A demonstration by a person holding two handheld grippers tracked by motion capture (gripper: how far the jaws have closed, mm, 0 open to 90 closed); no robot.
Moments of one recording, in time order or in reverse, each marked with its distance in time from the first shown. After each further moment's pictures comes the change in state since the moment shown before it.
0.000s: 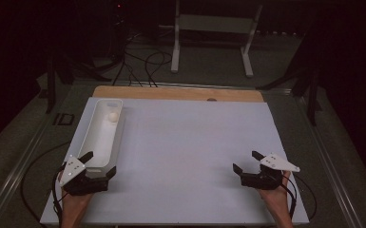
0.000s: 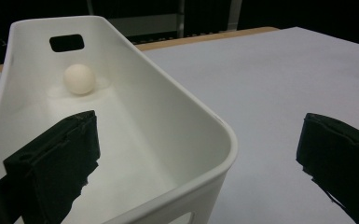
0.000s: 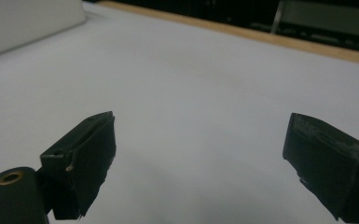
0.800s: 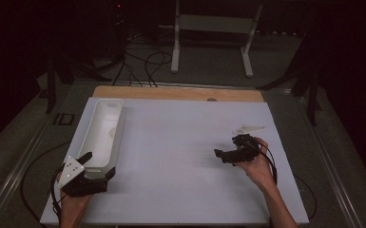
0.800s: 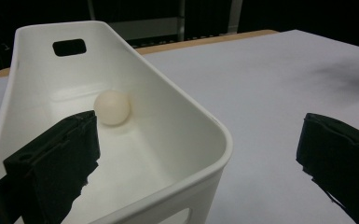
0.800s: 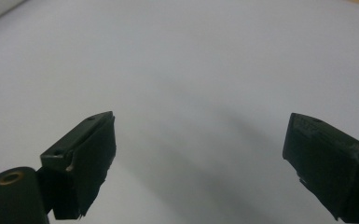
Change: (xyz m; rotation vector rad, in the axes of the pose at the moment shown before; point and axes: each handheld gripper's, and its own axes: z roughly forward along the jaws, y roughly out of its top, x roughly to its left) left arm -0.002 0.000 -0.004 -0.013 0.004 0.001; right arm 0.003 0.066 0.072 0.343 0.091 0.022
